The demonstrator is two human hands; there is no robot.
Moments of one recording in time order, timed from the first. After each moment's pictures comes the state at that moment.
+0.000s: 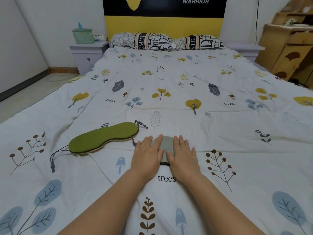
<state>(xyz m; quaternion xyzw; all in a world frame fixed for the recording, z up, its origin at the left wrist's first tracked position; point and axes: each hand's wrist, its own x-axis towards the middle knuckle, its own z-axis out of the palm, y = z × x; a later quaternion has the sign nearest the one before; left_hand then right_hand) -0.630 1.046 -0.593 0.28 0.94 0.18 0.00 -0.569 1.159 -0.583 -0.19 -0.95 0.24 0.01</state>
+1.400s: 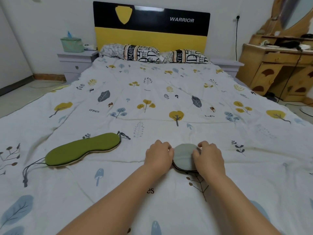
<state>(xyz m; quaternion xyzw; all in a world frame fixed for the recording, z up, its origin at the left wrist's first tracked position) -0.609 1.133 -0.540 0.27 0.92 0.29 0.06 -0.531 1.256 -0.532 -0.35 -0.91 0.19 0.15</state>
